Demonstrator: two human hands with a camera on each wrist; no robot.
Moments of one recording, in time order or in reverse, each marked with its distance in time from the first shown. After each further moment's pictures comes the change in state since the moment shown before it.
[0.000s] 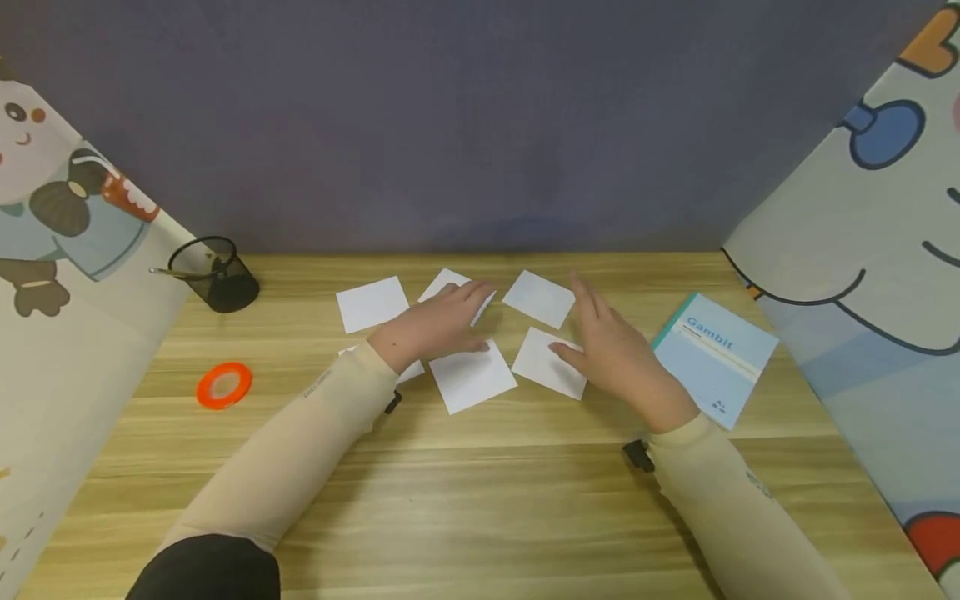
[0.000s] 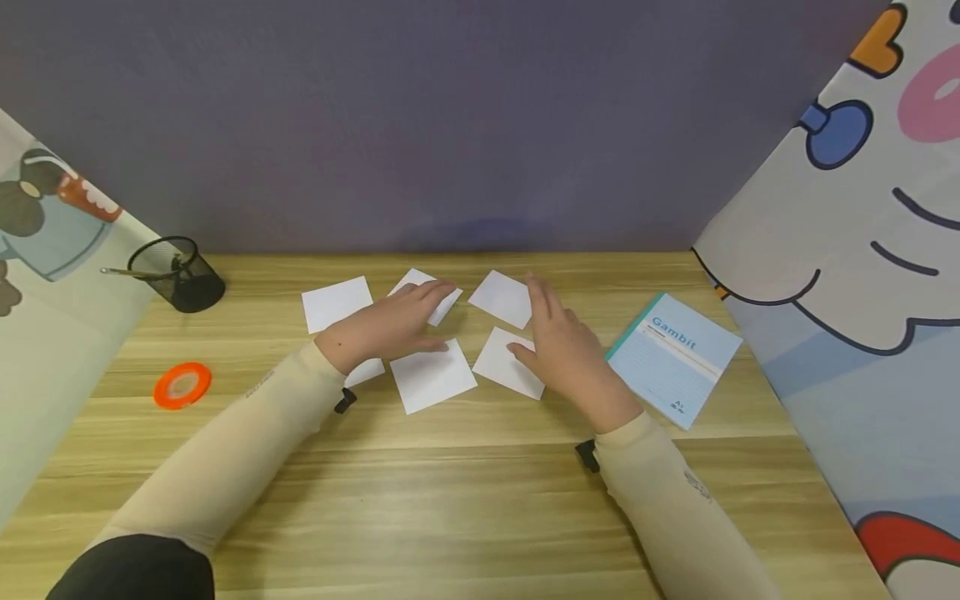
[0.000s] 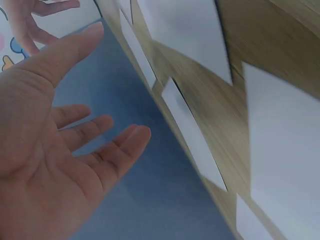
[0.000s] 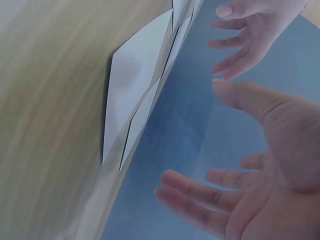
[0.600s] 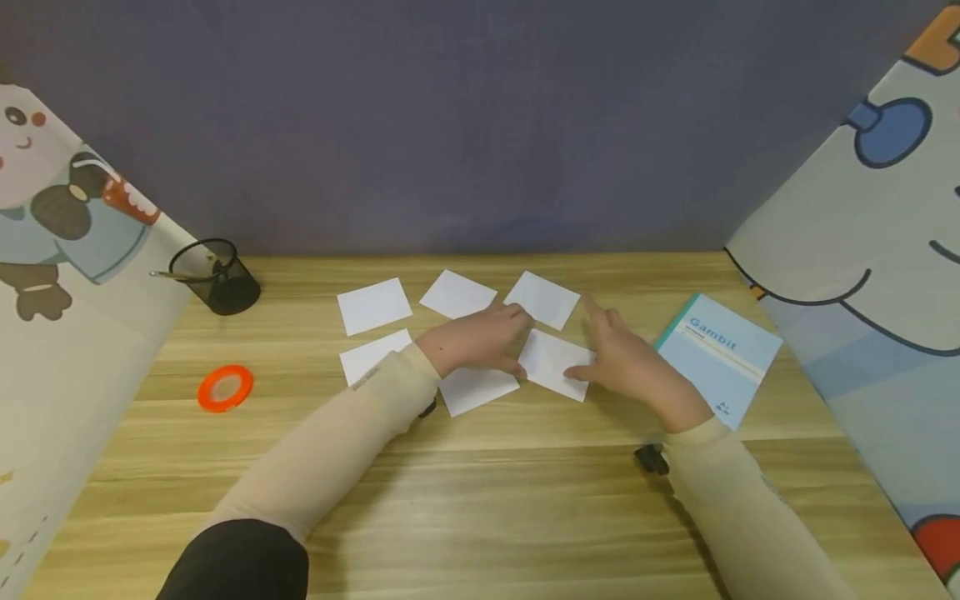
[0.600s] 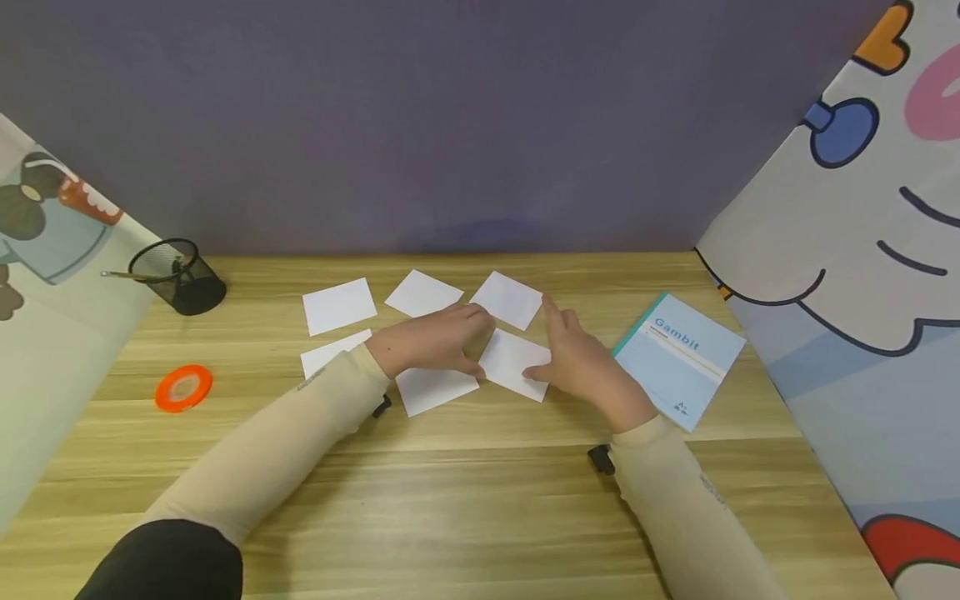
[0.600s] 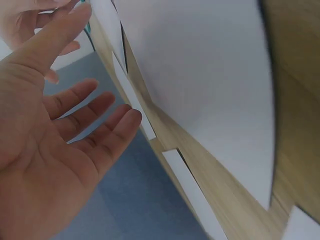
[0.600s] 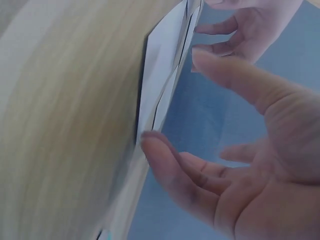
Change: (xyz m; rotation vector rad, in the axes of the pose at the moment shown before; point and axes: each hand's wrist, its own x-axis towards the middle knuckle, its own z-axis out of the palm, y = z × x) left_hand 0.038 0.035 0.024 0.088 -0.078 0.176; right_hand -0.004 0.021 0.004 0.149 -0.179 0.084
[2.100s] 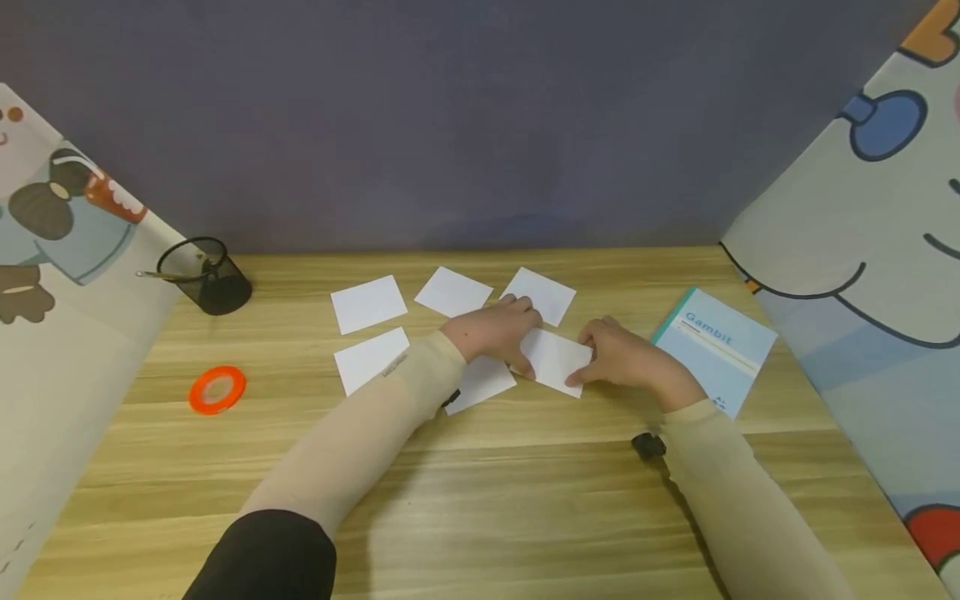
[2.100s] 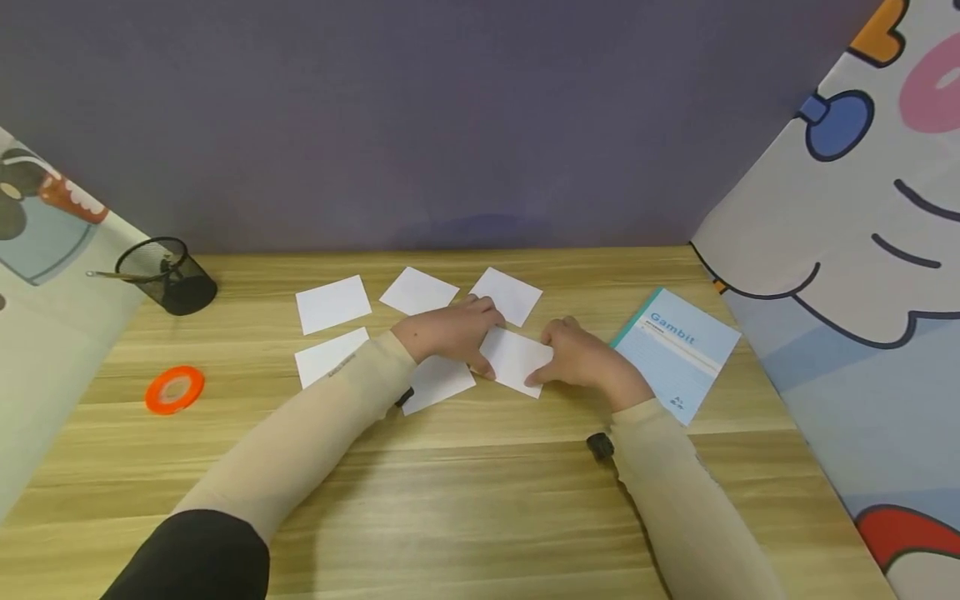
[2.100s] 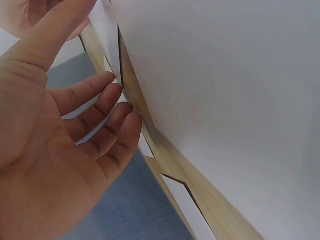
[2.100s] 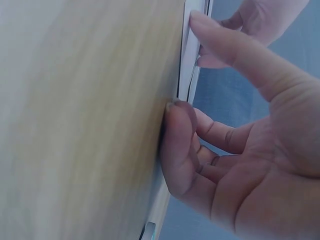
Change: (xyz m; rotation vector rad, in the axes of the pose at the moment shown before) left_hand 0.032 0.005 0.000 0.005 -0.109 -0.058; right_hand 0.021 0.028 0.004 0.059 -0.159 0.004
